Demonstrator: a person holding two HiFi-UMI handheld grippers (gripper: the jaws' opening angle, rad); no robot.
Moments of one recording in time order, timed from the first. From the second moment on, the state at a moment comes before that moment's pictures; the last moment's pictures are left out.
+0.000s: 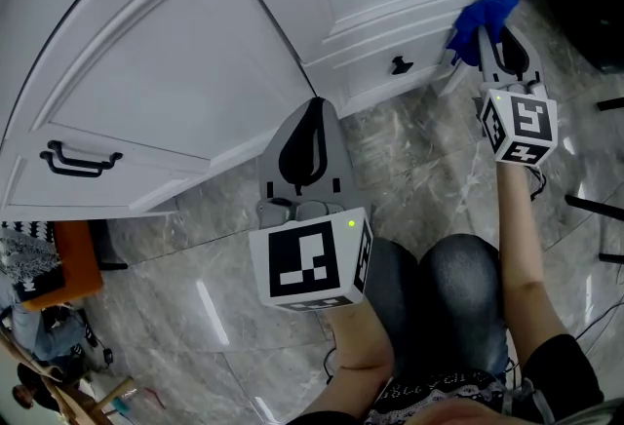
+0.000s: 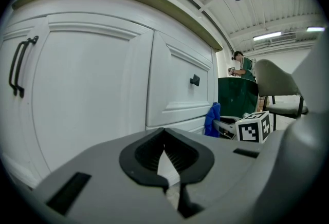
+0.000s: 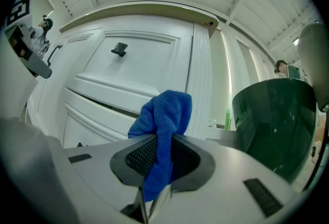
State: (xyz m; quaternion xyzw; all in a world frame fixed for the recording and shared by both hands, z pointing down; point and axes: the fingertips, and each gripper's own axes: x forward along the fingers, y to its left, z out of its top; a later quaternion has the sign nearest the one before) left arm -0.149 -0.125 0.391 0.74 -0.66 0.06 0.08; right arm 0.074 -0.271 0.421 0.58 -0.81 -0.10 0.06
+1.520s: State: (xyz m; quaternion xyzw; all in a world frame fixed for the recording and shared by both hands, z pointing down) left arm -0.167 -0.099 0.370 0.74 -0.66 0.02 0.08; right arm -0.154 -0.164 0.461 0.29 -0.95 -0.11 0.08
